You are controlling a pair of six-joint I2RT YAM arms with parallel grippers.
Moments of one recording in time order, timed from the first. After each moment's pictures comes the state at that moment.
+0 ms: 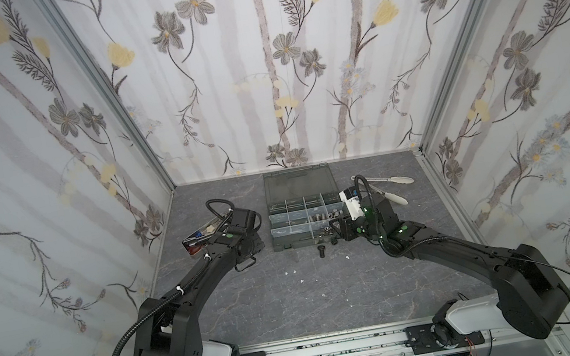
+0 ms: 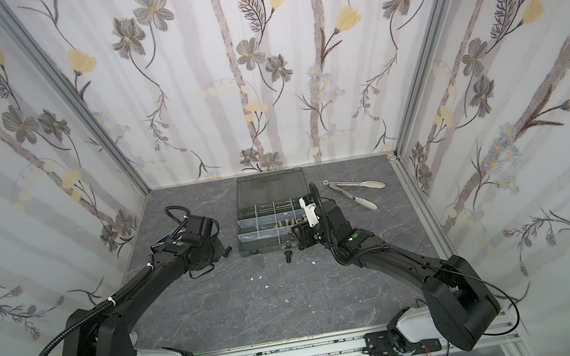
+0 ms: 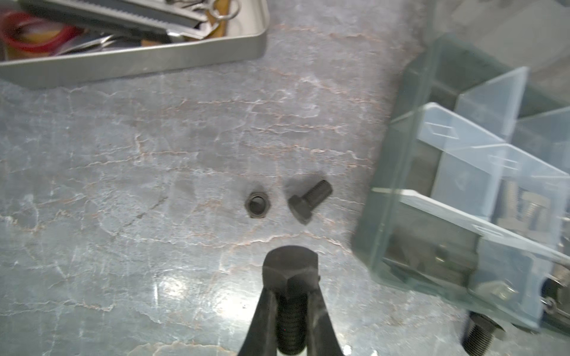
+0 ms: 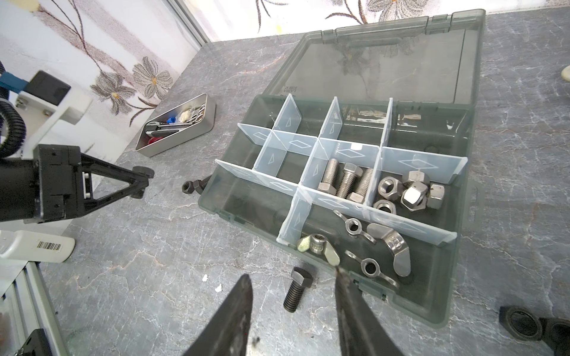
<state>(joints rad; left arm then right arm) -0.39 1.43 0.99 -0.62 -0.16 -0.72 0.58 1.34 0.79 0.02 -0.16 0.37</state>
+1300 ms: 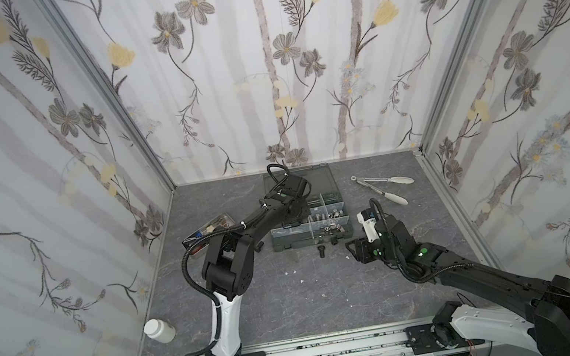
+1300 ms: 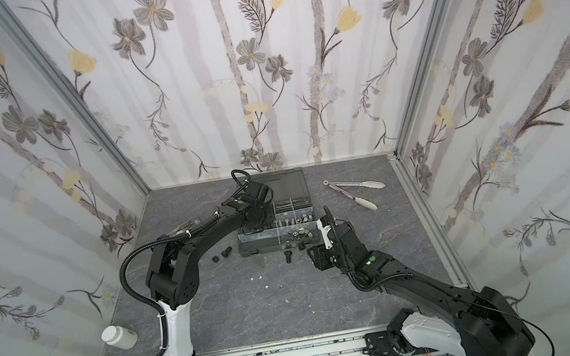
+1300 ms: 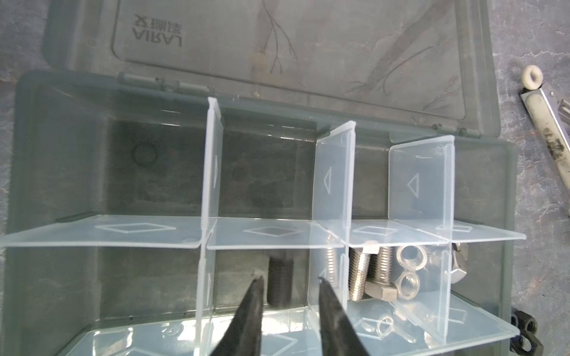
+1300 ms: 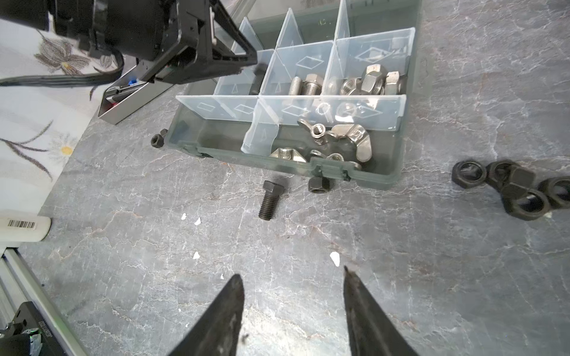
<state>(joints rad) -0.59 2.10 1.66 -0.60 -0.07 -0.71 0.67 1.10 0.56 -0.12 -0.04 0.48</state>
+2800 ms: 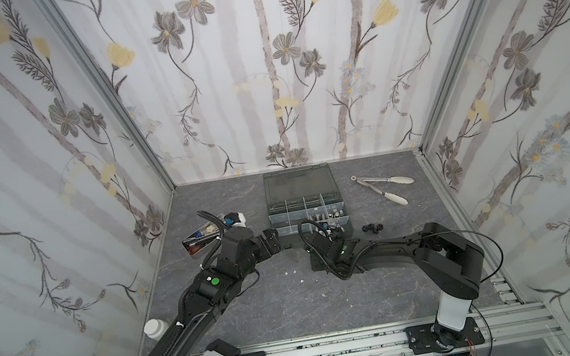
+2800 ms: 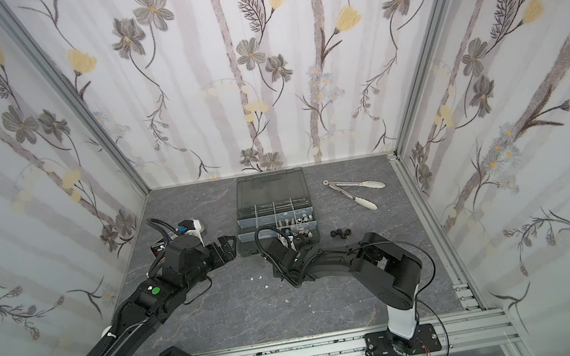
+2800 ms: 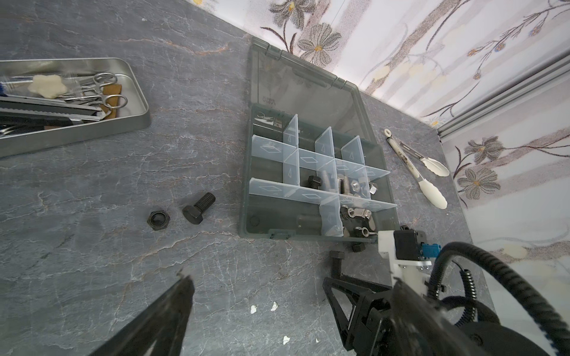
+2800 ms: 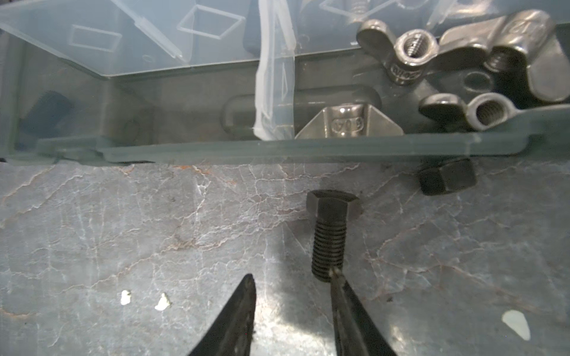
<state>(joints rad) -0.56 0.94 0.79 -0.44 -0.14 -0.70 0.96 1.81 1.01 -0.22 0.30 0.87</state>
